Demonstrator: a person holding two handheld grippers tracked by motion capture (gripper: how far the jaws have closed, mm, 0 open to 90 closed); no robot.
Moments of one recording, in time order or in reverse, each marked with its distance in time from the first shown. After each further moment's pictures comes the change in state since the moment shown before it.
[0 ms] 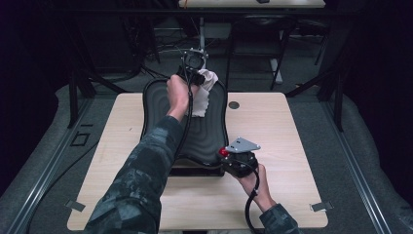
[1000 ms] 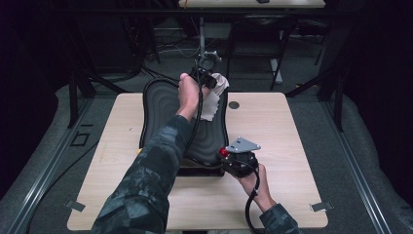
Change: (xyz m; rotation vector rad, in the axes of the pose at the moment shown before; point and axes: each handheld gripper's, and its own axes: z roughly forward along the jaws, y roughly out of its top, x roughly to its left) left arm -0.028 0.008 0.014 0.048 -0.116 0.024; right arm -0.001 0.000 -0.001 0.009 0.002 0.000
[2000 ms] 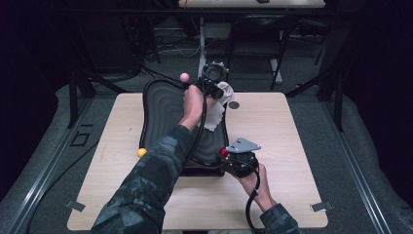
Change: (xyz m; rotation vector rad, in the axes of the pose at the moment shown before) left arm -0.025 -0.017 0.002 0.013 -0.068 0.055; right arm -0.001 -0.001 0.001 -0.016 0.003 -0.004
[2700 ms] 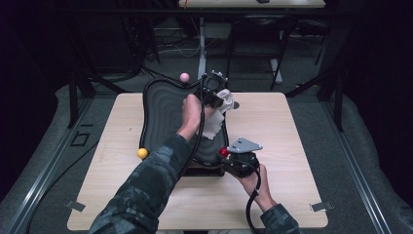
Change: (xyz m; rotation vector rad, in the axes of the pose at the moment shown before) left arm -0.013 -0.027 -0.004 -0.018 -0.037 0.009; right arm -0.002 -0.002 0.000 -0.013 0.010 0.016
